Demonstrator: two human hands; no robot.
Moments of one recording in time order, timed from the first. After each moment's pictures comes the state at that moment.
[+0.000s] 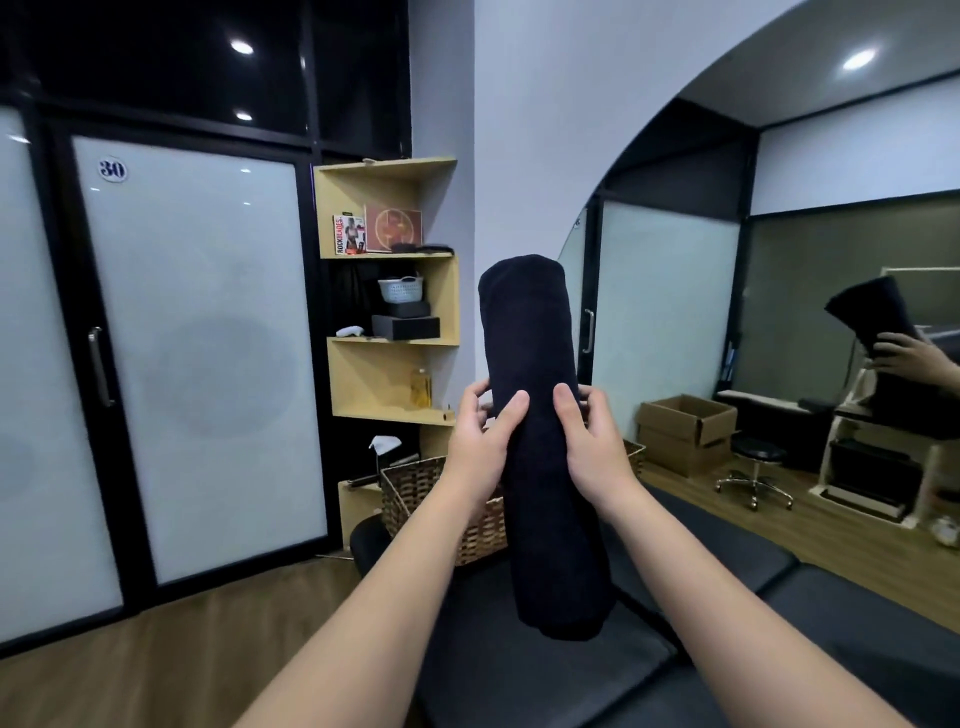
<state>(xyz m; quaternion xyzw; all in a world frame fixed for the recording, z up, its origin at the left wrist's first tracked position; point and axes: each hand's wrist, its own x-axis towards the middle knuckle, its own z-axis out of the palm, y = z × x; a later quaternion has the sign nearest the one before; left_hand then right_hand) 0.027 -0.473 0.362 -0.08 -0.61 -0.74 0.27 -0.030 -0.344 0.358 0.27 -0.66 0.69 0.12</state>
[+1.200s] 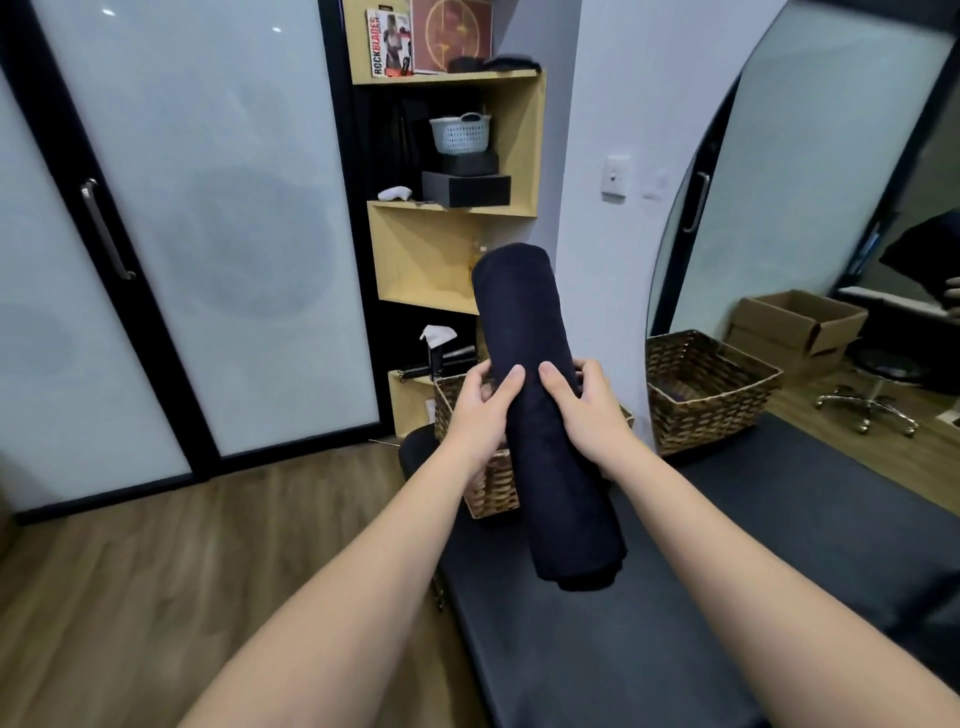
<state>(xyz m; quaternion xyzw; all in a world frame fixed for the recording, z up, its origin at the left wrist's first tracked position) -0.205 -0.704 0.230 0.13 -0.61 -0.75 0.20 -0.291 -0.583 0.227 0.26 -0.74 0.62 -0.03</state>
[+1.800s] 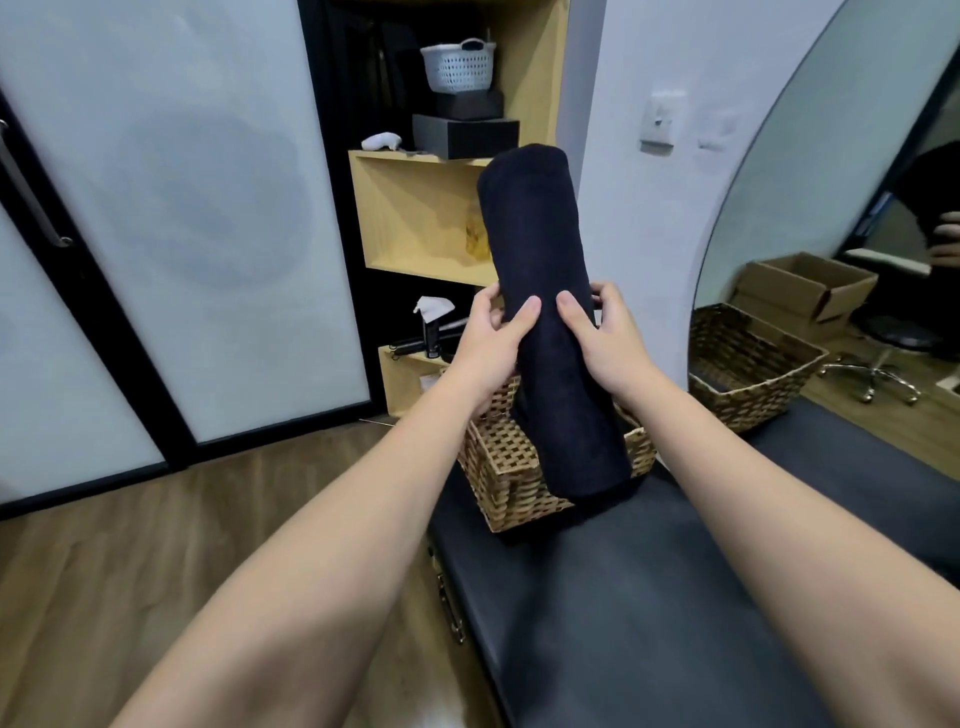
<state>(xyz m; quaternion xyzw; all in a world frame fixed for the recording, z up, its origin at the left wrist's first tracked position) -0.338 -0.834 0.235 0.07 -0.63 -0.75 0.18 -0.417 -0.699 0.237 0.28 -0.75 0.60 0.03</state>
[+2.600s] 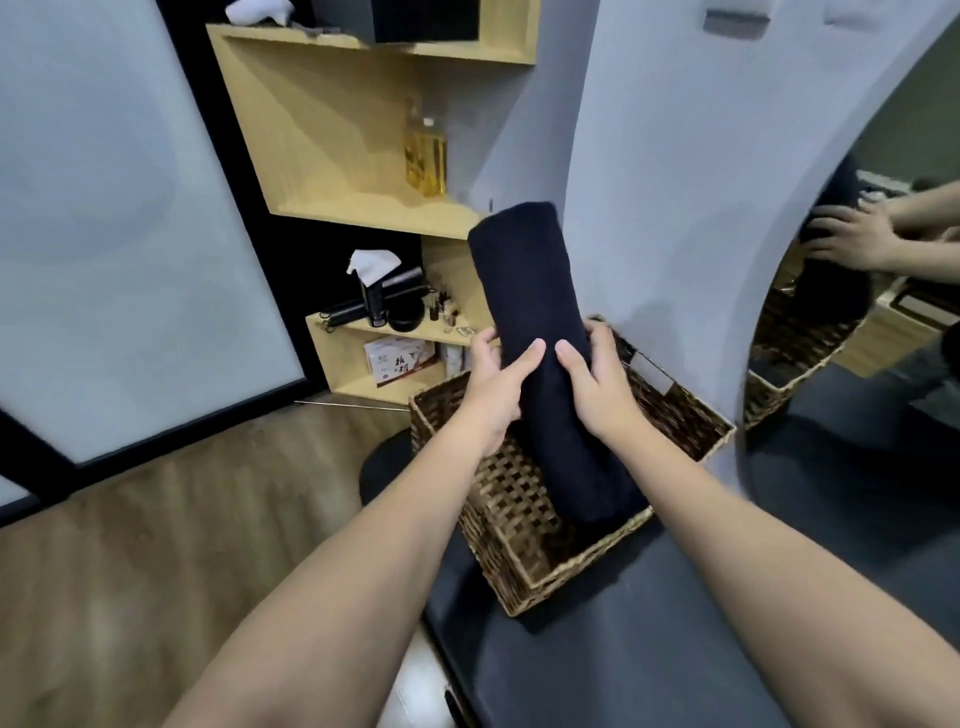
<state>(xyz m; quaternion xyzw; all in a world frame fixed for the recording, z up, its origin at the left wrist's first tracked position) -0.569 -0.959 0.098 0.13 -0.54 -0.83 0.03 -0.624 -0.823 0.088 0.20 -0.83 0.52 0.04</state>
